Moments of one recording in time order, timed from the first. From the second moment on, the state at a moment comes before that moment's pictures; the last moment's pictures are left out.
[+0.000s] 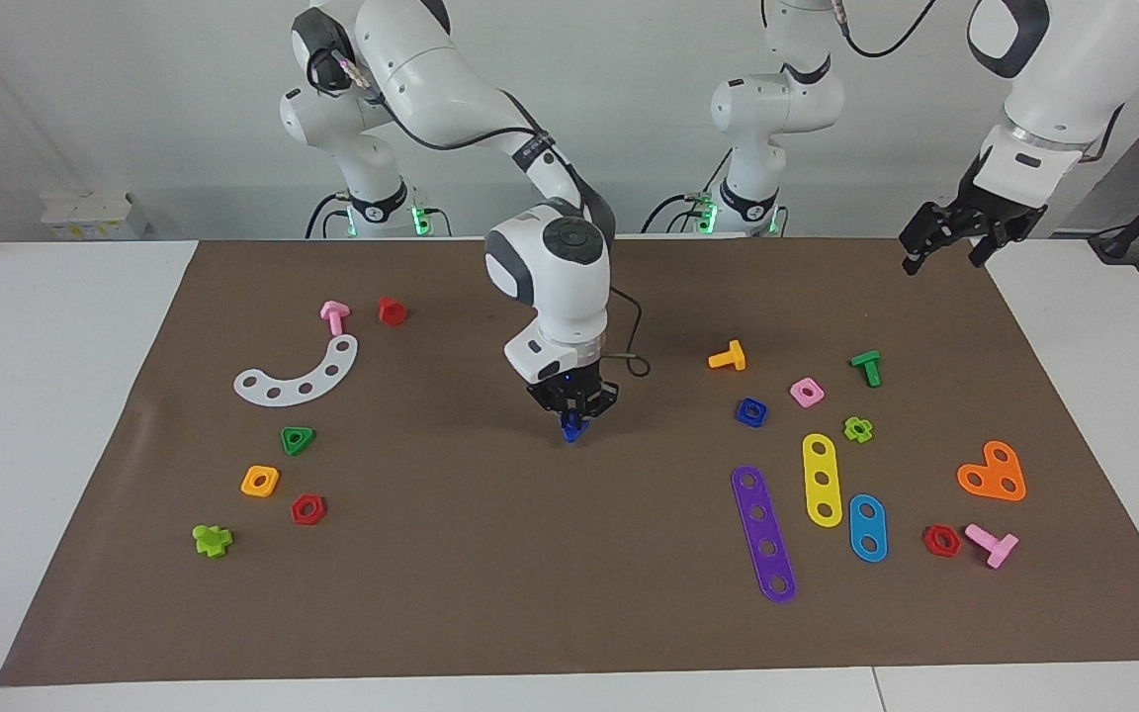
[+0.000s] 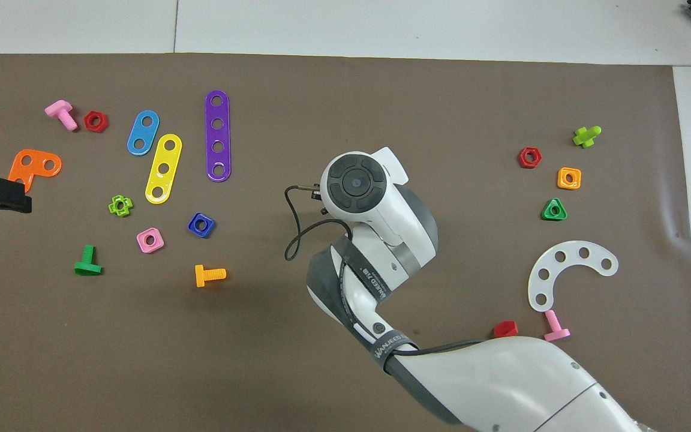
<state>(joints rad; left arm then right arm) 0.00 -0.07 0.01 -1.68 0.01 1.61 -0.03 0.56 0.53 0.04 -1.57 -0.11 2.20 0.87</state>
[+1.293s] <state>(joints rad) -0.11 0.16 -0.01 -1.77 -0.07 1.94 -0.05 0.33 0.21 0.03 -1.77 -0.12 2.12 0.68</state>
